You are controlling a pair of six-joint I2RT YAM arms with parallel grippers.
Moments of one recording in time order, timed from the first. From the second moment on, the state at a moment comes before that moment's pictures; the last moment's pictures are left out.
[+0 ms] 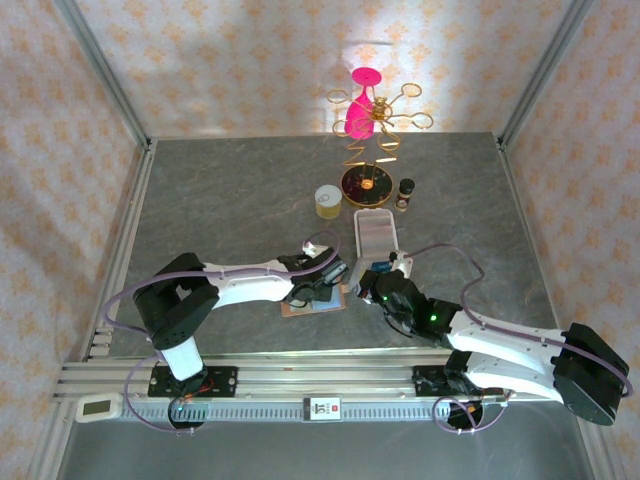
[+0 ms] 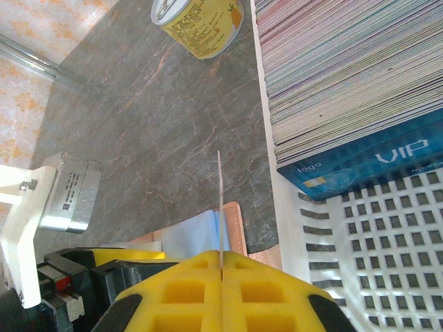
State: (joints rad) left arm -0.92 1.72 0.98 -0.46 -0.27 -0.80; right arm 0.94 0.99 0.36 0.04 0.37 1.06
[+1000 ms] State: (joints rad) left arm -0.88 1.56 0.81 -0.43 -0.26 -0.80; right arm 0.96 1.21 0.43 0.15 0.17 1.00
